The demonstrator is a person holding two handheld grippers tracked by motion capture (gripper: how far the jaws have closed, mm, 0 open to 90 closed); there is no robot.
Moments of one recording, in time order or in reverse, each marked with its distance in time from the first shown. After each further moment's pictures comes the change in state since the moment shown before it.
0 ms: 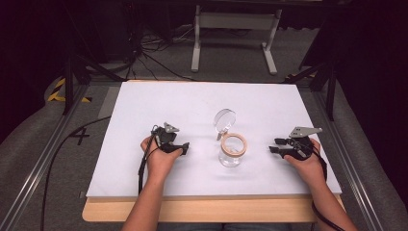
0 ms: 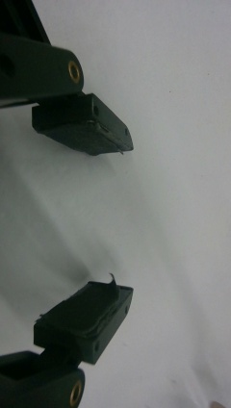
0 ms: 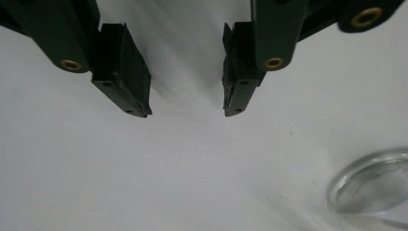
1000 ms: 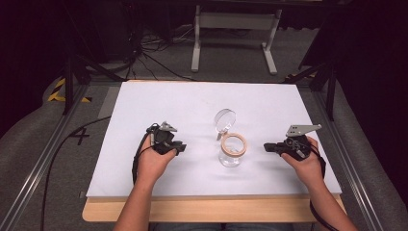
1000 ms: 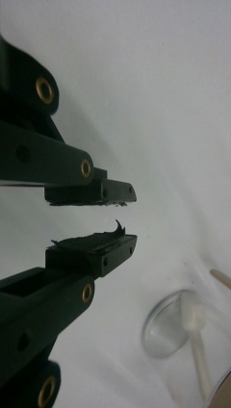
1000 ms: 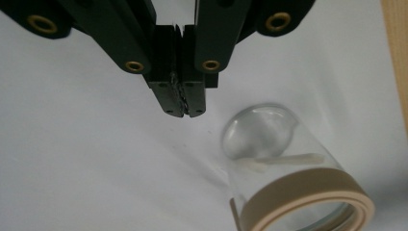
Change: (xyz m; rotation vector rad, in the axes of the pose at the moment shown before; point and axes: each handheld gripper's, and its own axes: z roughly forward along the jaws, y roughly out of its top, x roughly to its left) left arm -0.019 0.012 -0.055 0.083 -0.173 0.109; right arm 0.044 0.041 -0.020 -0.015 0.161 -0.007
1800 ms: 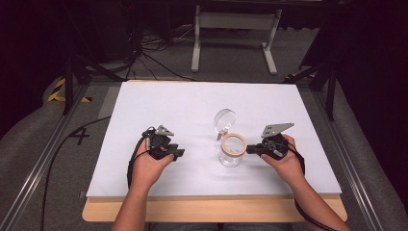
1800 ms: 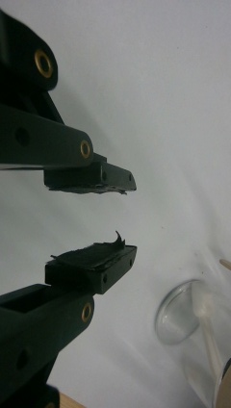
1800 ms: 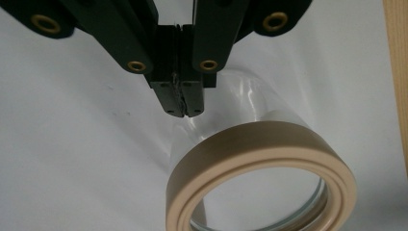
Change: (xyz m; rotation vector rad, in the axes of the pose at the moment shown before) left arm -0.004 -0.010 -0.014 -0.013 -0.004 -0.014; right arm 0.029 0.027 0.046 0.075 0.046 -0.078
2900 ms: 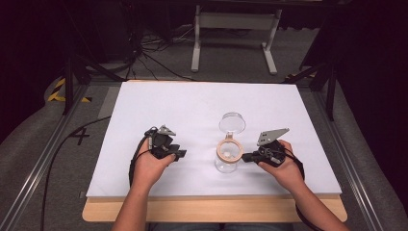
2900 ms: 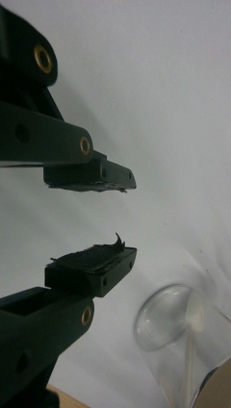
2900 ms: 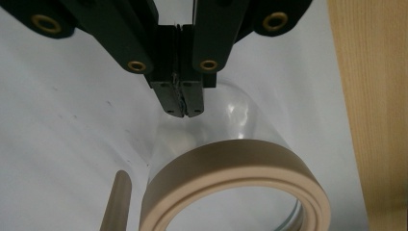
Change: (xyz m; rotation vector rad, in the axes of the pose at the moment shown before) left arm 0.001 0.002 0.007 0.019 -0.025 0.000; right arm 0.023 0.000 0.002 0.042 0.070 -0.041
